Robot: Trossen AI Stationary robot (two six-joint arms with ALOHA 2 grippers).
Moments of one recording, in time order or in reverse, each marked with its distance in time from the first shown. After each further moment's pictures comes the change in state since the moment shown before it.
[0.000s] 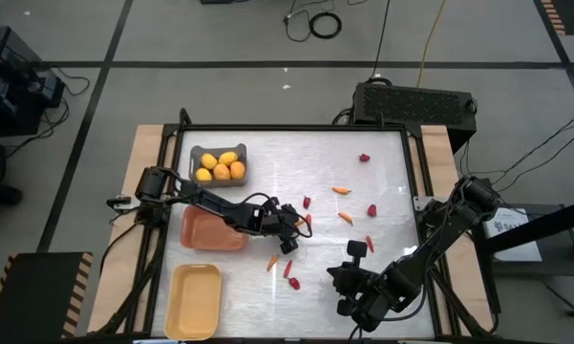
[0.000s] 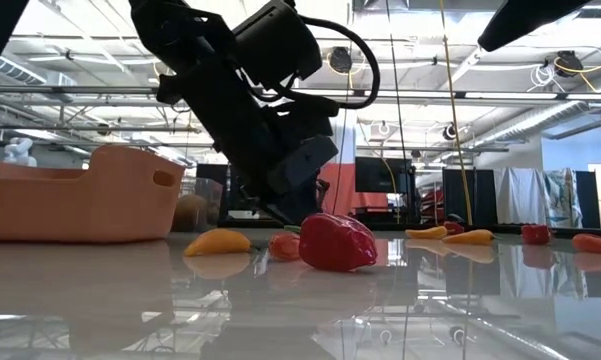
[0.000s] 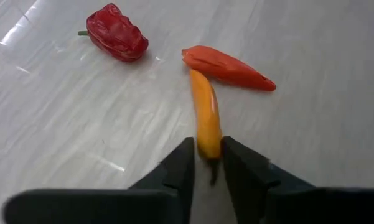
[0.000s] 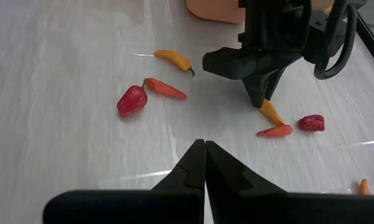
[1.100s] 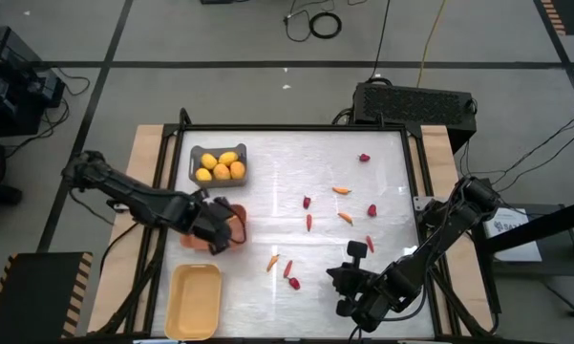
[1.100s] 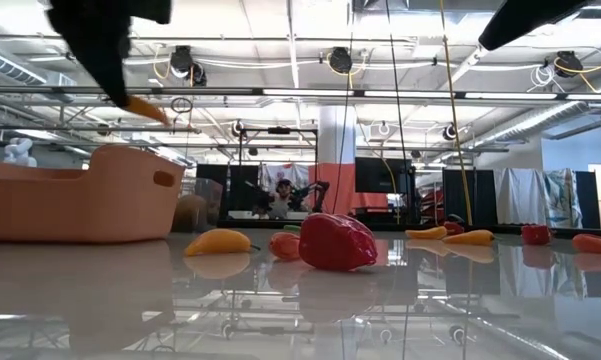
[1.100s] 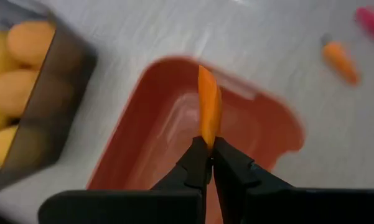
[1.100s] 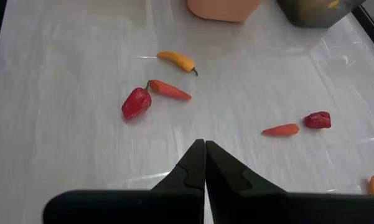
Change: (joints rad) left arm -0.239 -0.660 -0.001 -1.097 -0.005 -0.356; right arm 0.001 0.000 0.000 0.012 -0.008 0.027
